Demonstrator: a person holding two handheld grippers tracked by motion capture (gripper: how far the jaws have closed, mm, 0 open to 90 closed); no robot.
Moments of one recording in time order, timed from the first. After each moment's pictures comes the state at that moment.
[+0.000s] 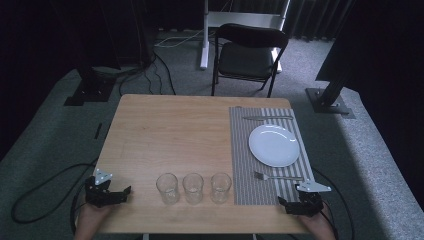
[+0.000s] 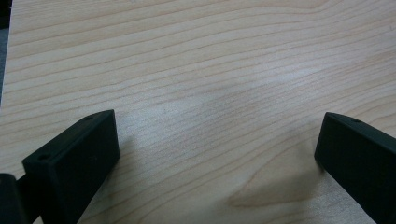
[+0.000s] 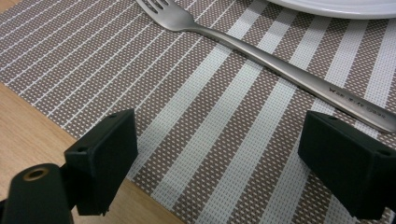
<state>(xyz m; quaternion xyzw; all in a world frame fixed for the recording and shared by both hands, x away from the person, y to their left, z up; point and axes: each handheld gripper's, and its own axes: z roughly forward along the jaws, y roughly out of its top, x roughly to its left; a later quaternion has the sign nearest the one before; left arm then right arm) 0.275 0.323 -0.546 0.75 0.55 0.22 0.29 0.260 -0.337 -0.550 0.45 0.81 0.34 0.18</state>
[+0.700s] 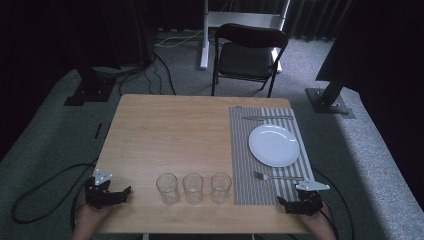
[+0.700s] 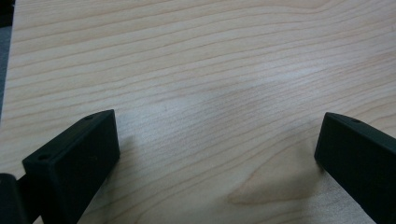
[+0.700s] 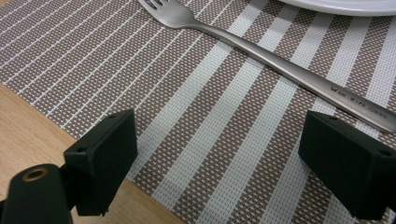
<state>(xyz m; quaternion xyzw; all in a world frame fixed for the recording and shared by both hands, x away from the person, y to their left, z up) 0.273 0.321 -0.546 0.75 0.55 0.22 0.29 0.263 -0.335 -0.547 0.45 0.81 0.33 0.18</state>
